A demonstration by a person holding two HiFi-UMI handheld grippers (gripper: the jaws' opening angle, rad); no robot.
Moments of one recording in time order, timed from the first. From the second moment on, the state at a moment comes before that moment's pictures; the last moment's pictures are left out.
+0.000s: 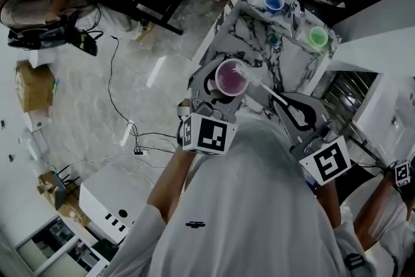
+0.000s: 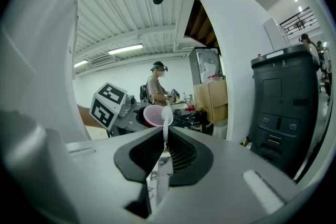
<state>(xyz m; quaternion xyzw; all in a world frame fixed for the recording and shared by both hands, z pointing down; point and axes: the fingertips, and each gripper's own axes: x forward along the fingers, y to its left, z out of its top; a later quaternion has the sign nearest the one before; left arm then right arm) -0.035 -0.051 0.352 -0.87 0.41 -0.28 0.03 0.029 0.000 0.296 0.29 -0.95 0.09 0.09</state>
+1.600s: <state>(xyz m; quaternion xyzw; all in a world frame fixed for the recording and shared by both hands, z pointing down) -0.019 -0.015 0.406 -0.84 0.24 -0.44 0.18 0.003 0.034 0.353 0.09 -0.95 0.06 0.30</state>
